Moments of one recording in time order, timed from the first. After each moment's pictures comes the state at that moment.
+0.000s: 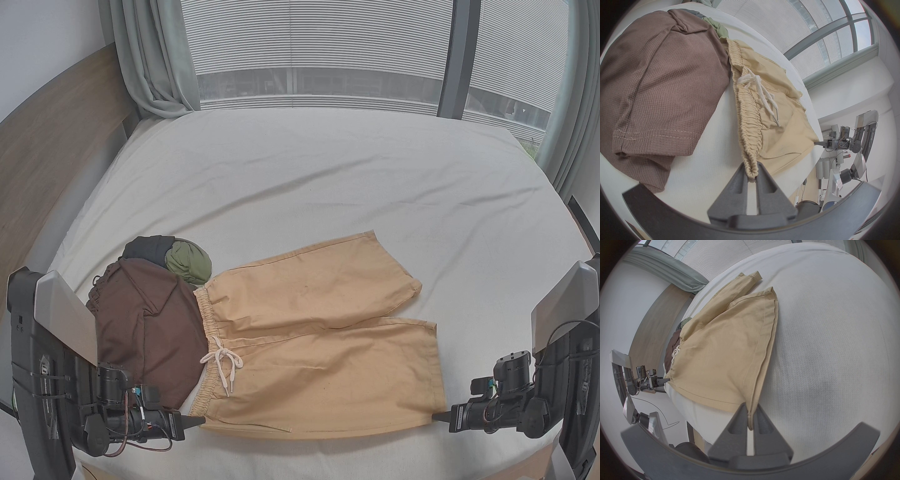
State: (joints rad) left arm -0.07 2.43 -0.02 -1.54 -0.58 -0.21; right arm 0.16 2.38 -0.02 -1.45 0.37 0.27
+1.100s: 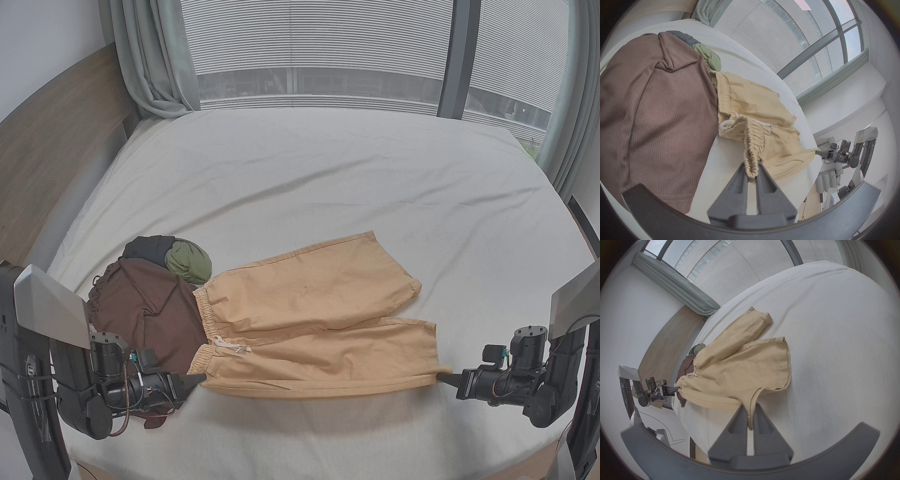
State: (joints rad) left arm -0.08 2.33 -0.19 -1.55 -0.57 -0.36; right arm 0.13 2.25 -0.08 -1.54 0.42 0.35
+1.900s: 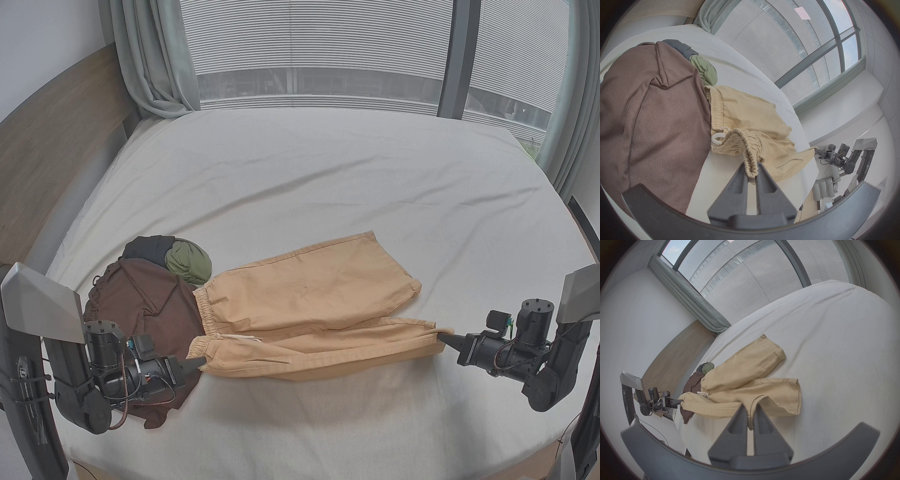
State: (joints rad) left arm -0.09 2.27 -0.23 -1.55 -0.56 -0.44; right arm 0.13 2.16 -0.22 -1.54 0.43 0.37
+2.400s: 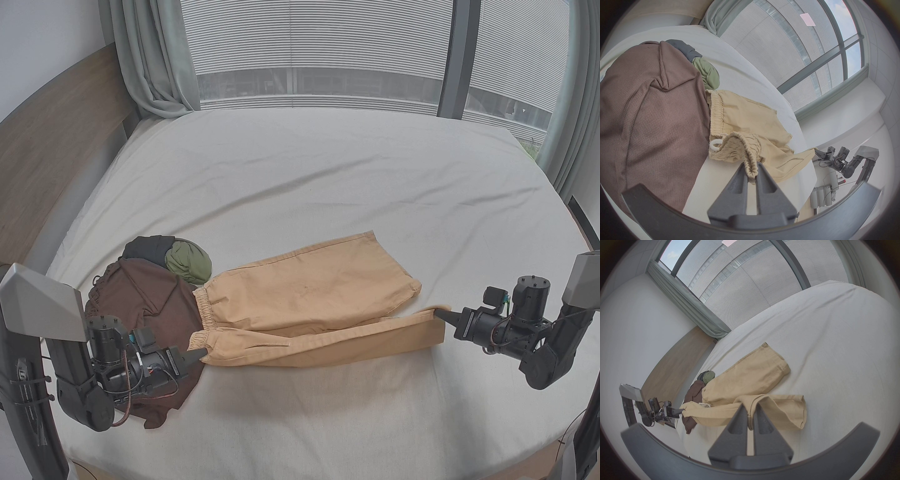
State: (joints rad) left arm -0.12 2.25 -0.26 -1.55 -0.51 -0.53; right arm 0.13 2.10 -0.40 -1.34 0.43 0.42
